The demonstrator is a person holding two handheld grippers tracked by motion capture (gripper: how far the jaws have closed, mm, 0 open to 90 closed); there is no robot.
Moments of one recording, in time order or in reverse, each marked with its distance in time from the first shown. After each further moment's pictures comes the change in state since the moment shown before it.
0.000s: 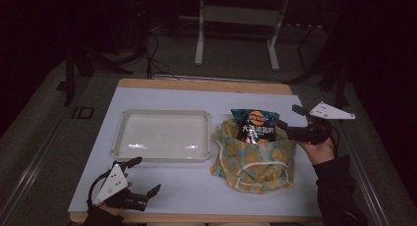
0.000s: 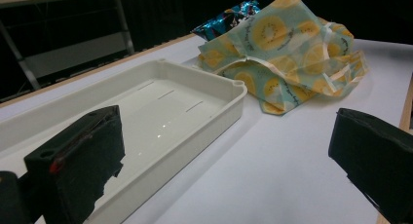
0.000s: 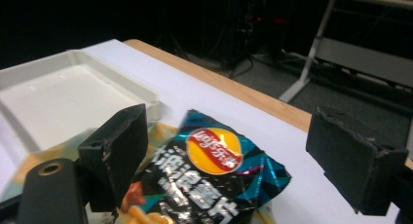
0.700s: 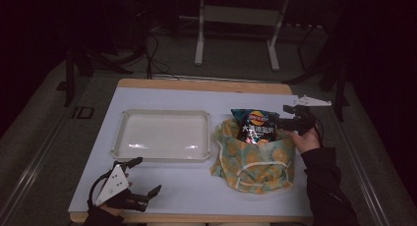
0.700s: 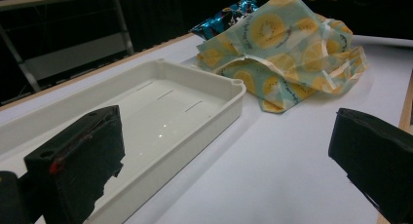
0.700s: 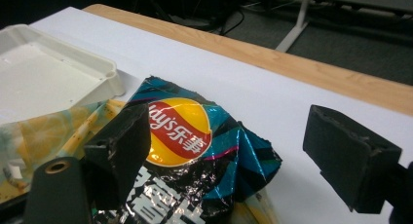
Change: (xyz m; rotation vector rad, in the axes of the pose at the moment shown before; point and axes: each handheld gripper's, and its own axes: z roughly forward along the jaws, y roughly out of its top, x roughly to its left) left arm -0.002 0.000 0.001 0.005 0.000 0.019; right arm -0.032 -0.023 0.060 0.166 -0.039 0.140
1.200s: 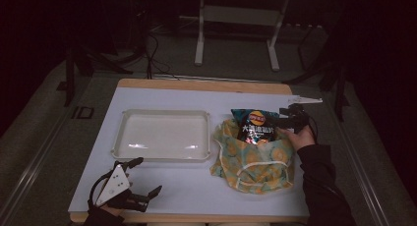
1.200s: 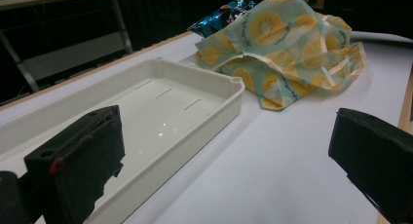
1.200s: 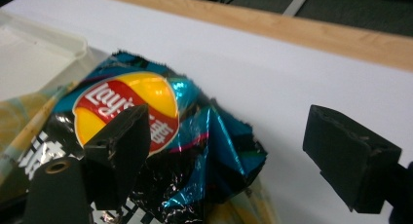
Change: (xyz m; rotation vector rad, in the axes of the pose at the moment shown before) left arm -0.001 0.000 0.001 0.009 -0.006 0.009; right arm -0.021 -0.012 0.033 0.097 0.010 0.070
